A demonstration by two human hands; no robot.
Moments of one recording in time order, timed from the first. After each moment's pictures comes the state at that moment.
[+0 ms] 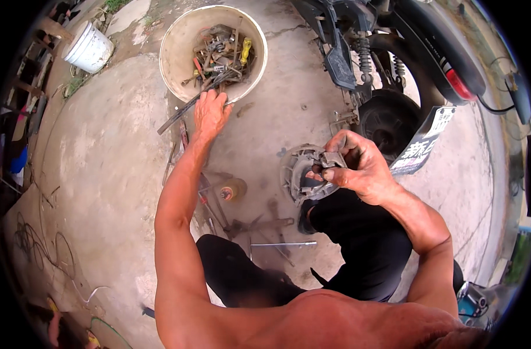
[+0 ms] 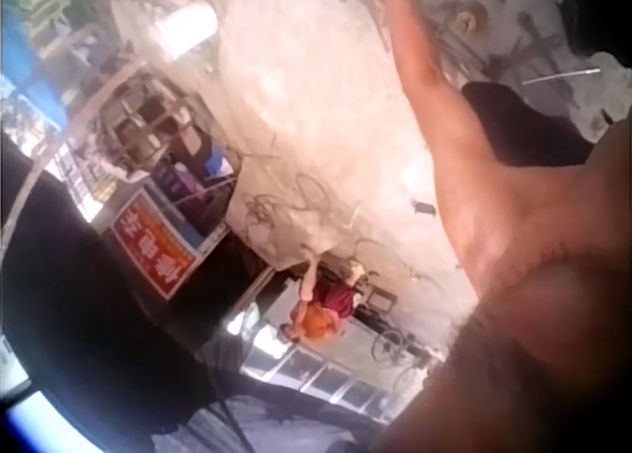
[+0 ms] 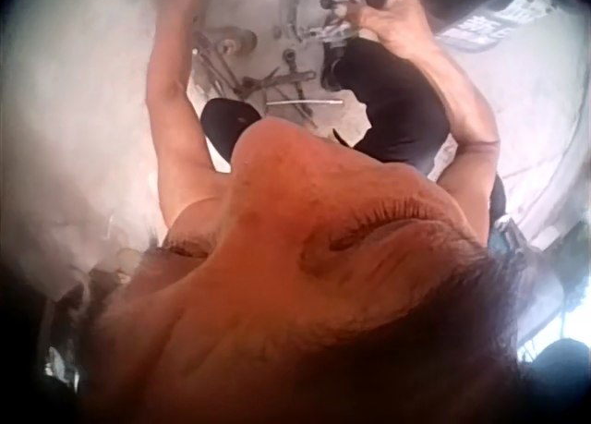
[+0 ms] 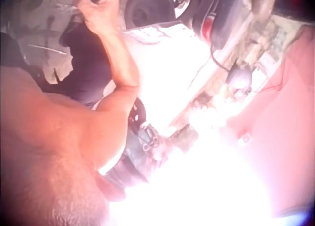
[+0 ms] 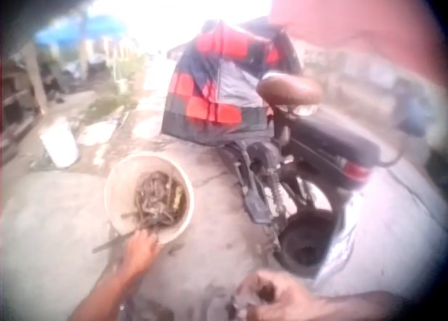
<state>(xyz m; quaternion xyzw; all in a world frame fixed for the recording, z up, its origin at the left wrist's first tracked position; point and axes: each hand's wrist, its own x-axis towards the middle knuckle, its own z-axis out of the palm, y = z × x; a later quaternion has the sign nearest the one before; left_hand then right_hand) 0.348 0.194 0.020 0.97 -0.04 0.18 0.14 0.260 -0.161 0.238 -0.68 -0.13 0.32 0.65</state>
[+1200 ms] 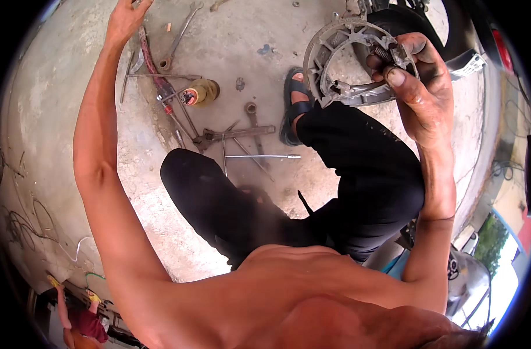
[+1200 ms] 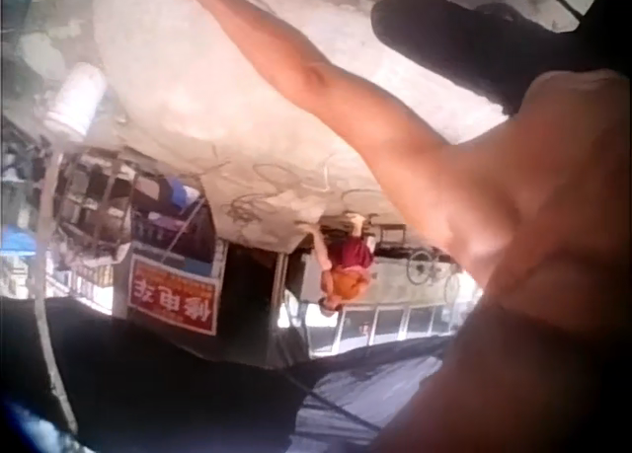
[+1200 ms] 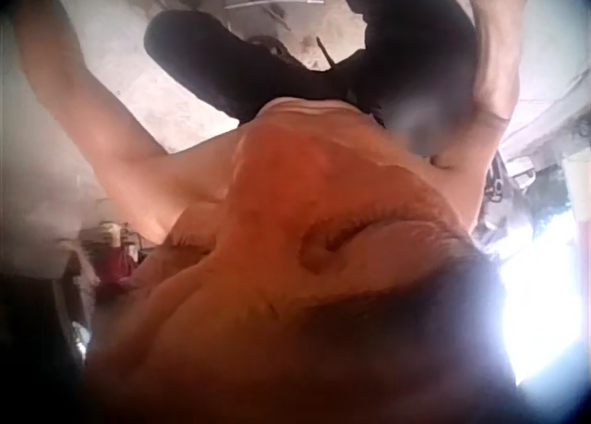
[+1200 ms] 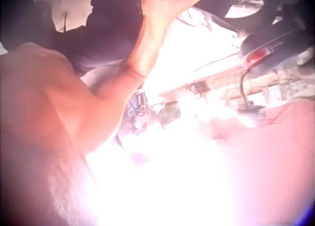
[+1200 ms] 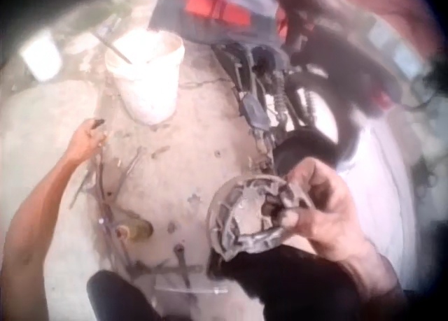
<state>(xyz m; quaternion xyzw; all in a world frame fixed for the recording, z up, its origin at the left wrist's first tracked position) 0.320 0.323 0.000 0.94 0.09 0.07 0.32 0.242 -0.171 0.231 -0.69 -0.13 0.21 0.68</state>
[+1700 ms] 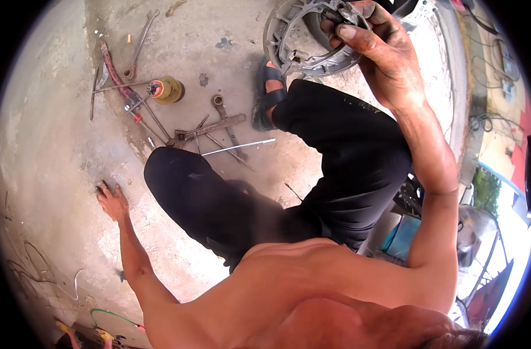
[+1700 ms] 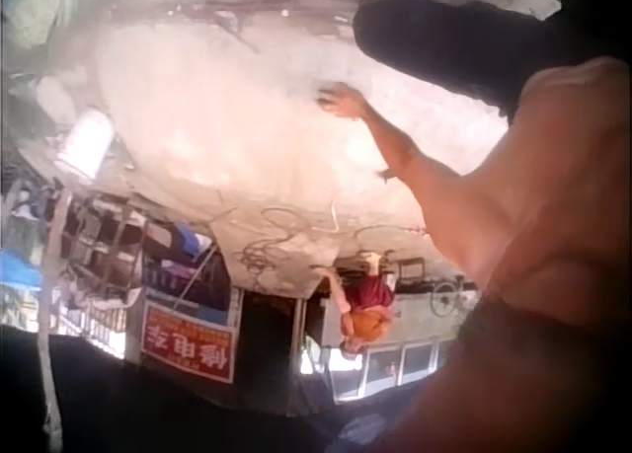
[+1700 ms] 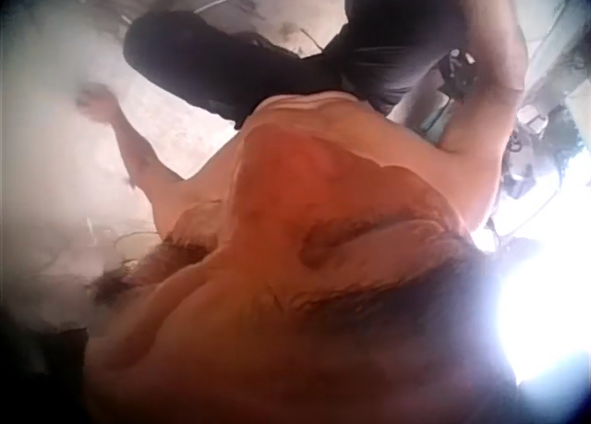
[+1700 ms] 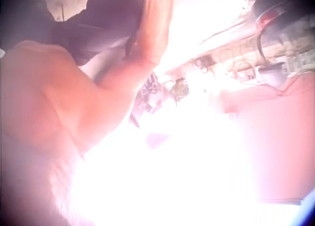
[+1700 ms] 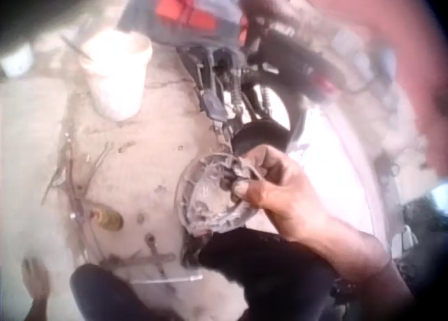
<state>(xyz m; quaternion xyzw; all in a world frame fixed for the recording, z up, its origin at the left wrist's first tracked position) -0.175 0.352 -0.169 0.96 0.29 -0.04 -0.01 0.203 -0.192 0.243 -0.74 -0.03 0.18 0.65</state>
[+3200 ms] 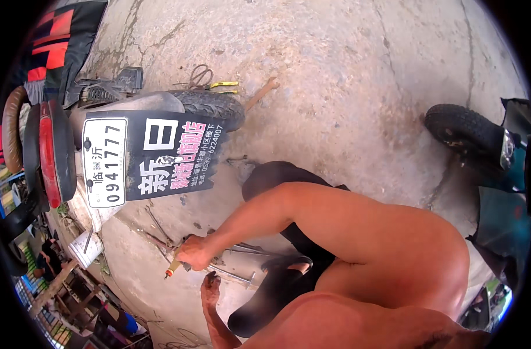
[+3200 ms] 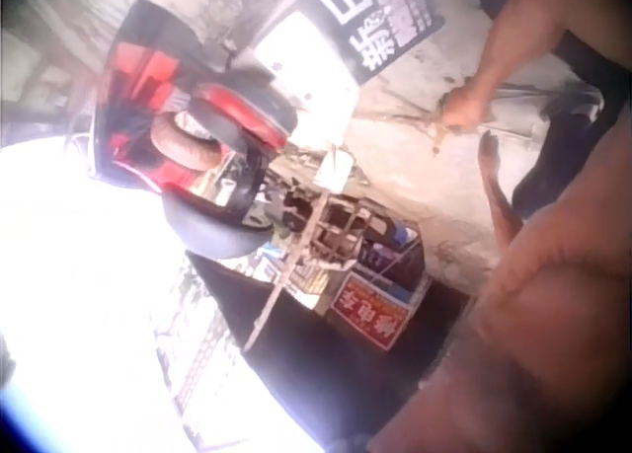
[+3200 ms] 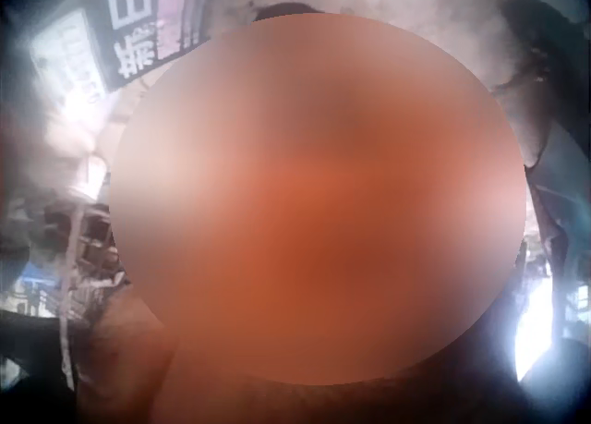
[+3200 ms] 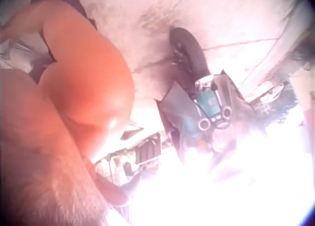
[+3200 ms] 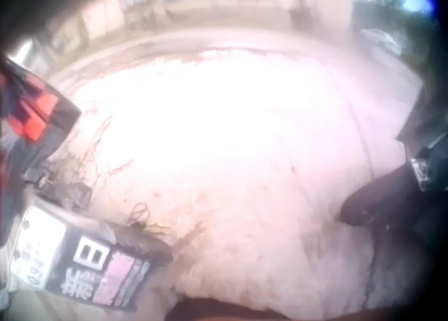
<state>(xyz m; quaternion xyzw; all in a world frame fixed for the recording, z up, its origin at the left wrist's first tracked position) 0.013 -0.017 0.053 0.83 0.18 -0.39 0.36 0.190 -0.332 0.077 -0.72 -0.35 0.23 0.55</state>
